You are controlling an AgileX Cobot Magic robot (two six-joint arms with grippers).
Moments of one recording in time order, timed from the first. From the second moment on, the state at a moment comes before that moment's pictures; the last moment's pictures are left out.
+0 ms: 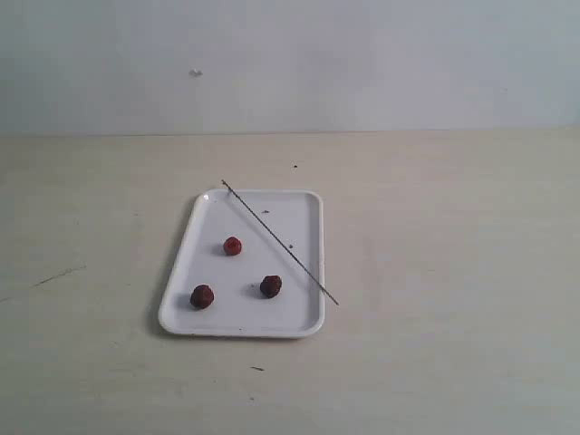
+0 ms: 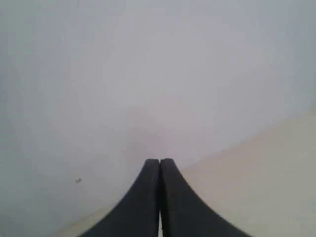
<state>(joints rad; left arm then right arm) 0.06 0.04 0.00 1.74 -0.06 -1.73 -0.09 0.00 0.00 -0.13 -0.03 0.66</state>
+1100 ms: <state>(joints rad) 0.06 0.04 0.00 1.74 -0.06 -1.73 -0.08 1.04 -0.93 -0.75 -0.19 0.82</state>
